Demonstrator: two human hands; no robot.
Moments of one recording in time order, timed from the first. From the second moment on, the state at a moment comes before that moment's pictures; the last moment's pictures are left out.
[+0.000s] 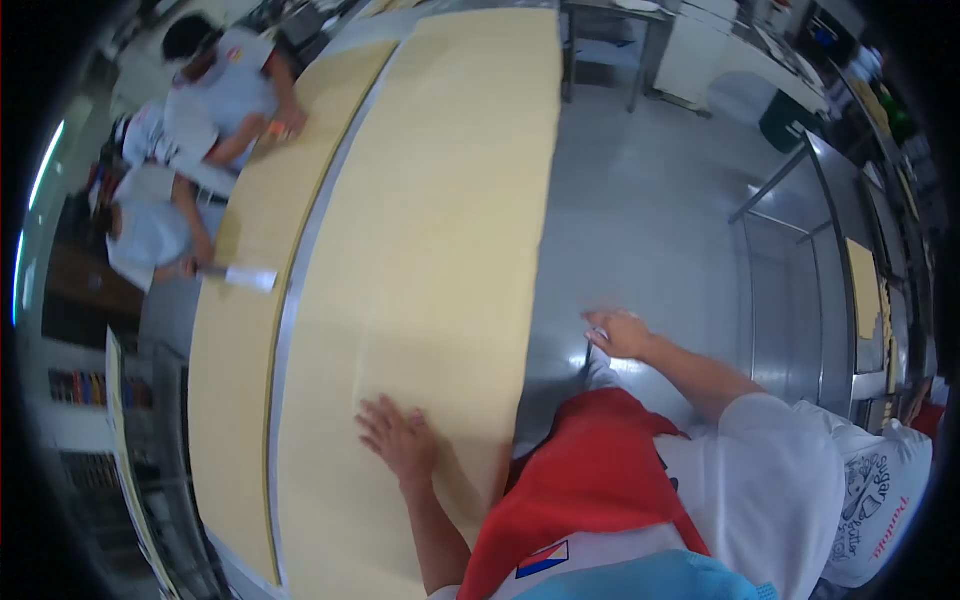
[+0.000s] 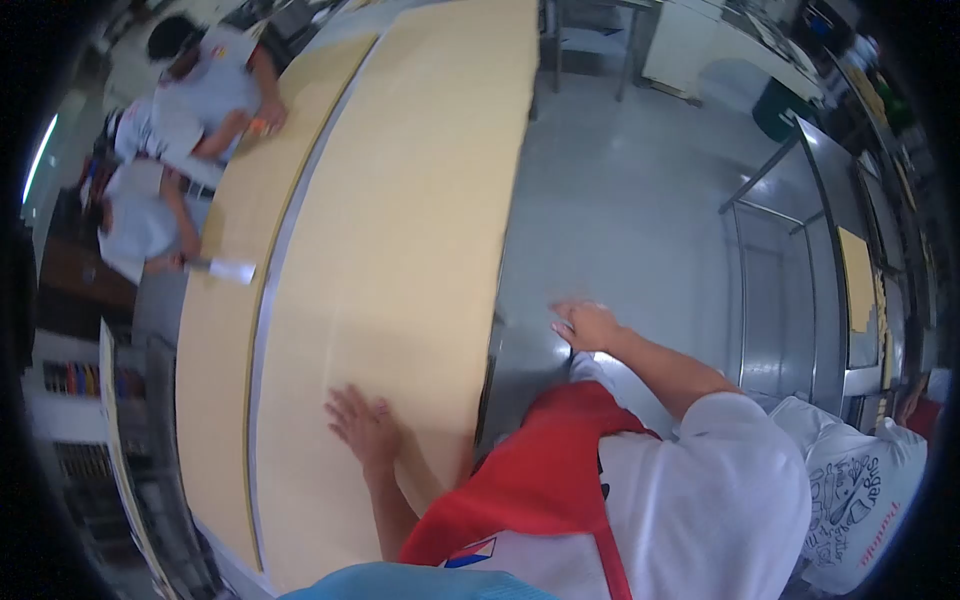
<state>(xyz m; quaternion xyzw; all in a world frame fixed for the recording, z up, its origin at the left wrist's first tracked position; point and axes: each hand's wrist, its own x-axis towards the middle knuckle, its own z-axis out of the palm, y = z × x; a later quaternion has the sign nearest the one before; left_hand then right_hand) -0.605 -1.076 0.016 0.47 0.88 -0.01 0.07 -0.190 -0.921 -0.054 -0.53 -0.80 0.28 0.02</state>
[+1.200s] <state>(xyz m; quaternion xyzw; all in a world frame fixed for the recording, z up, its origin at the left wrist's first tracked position) -0.384 -0.185 0.008 0.53 0.85 -0.02 -0.01 0.148 -0.212 -0.024 -0.66 -0.68 0.30 0.14</state>
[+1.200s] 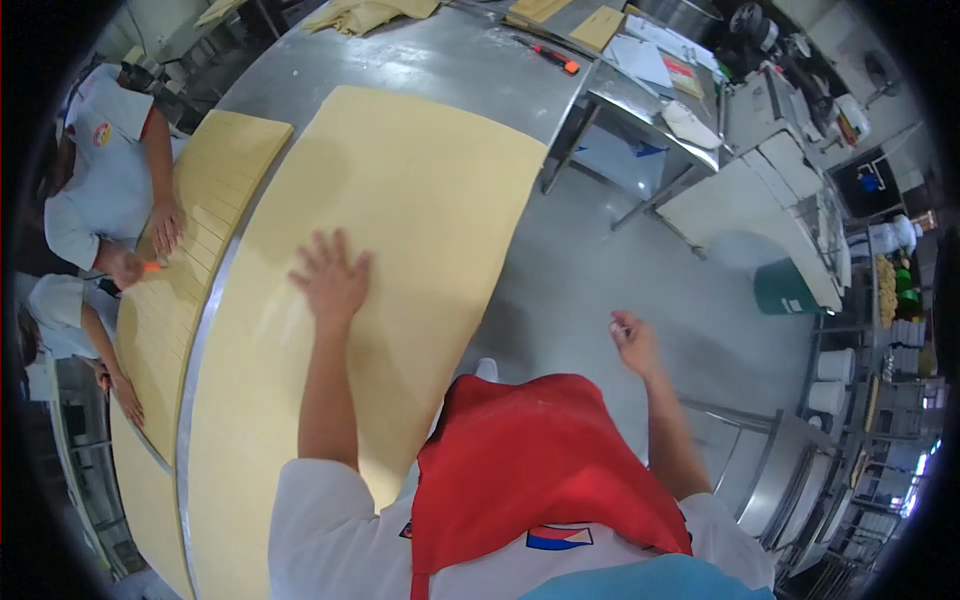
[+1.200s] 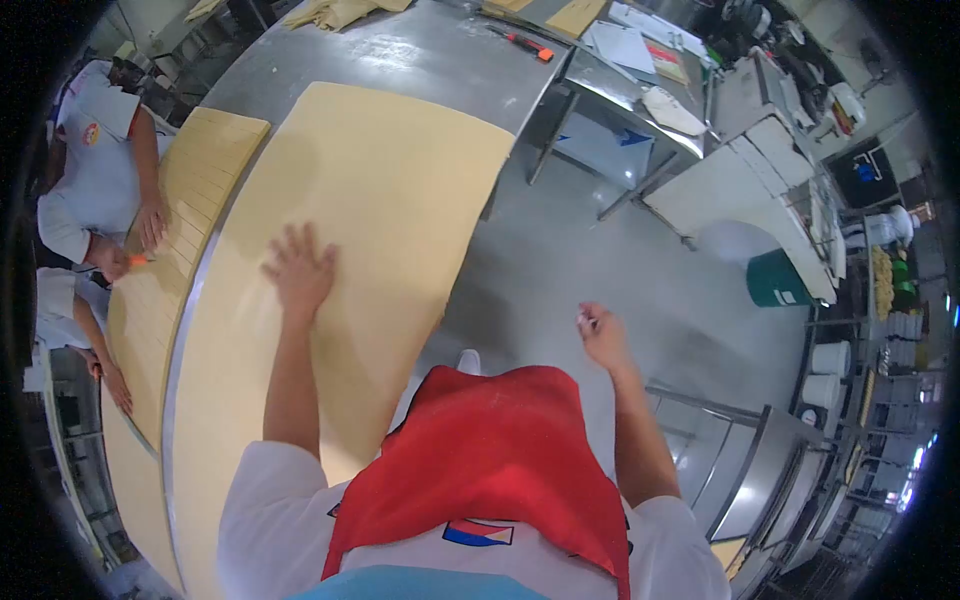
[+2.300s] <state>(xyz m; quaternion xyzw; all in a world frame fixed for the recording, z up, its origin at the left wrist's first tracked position) -0.132 0.073 0.014 0.35 0.93 0.05 -0.01 0.184 0.528 -0.012 -0.48 -0.56 0.67 0.10</state>
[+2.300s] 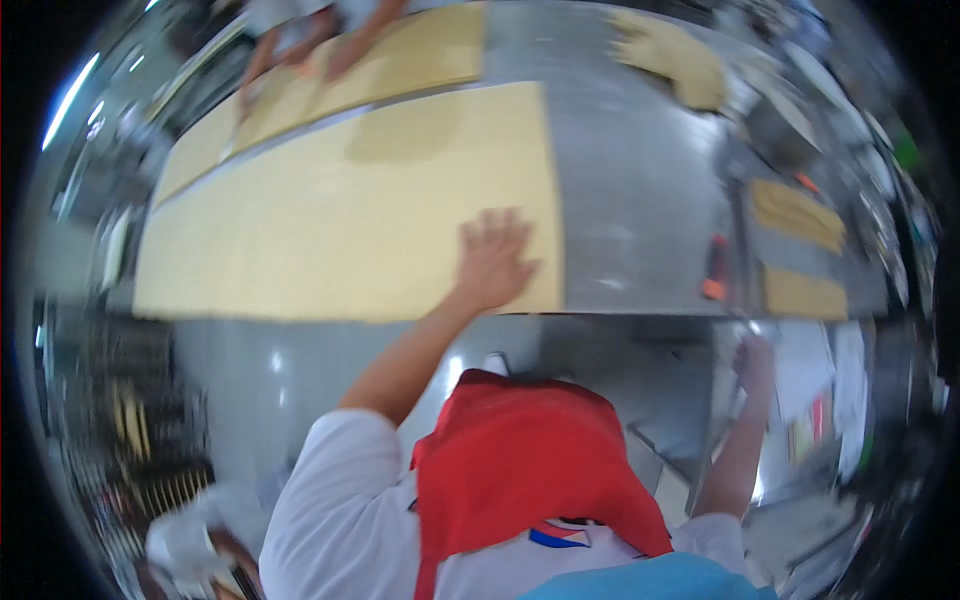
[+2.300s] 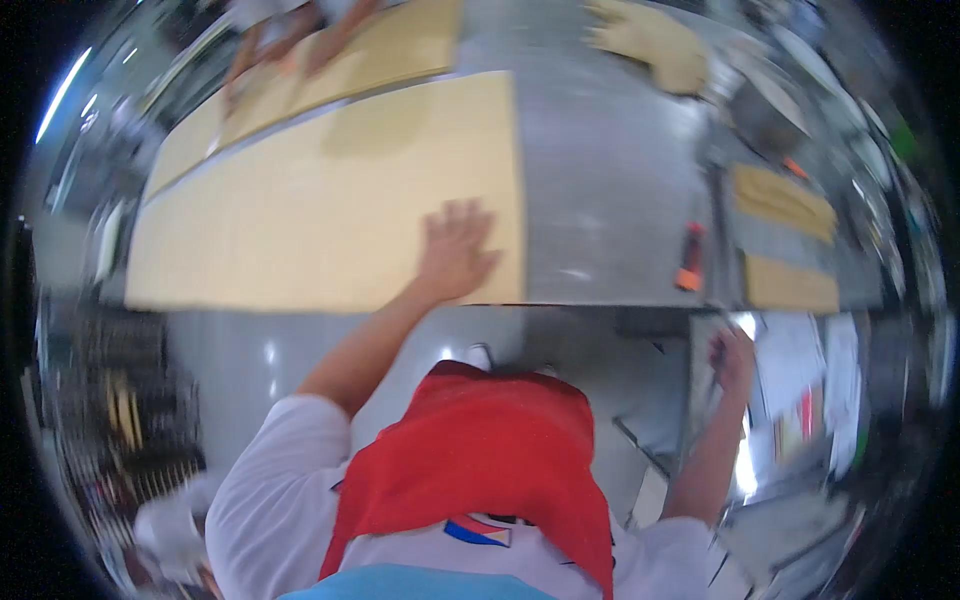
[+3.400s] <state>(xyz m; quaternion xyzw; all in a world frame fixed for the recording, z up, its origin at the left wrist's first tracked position) -0.175 0.211 0.021 0.76 0.56 0.32 0.06 0.321 -0.031 0.085 -0.71 -0.64 0.28 0.08</state>
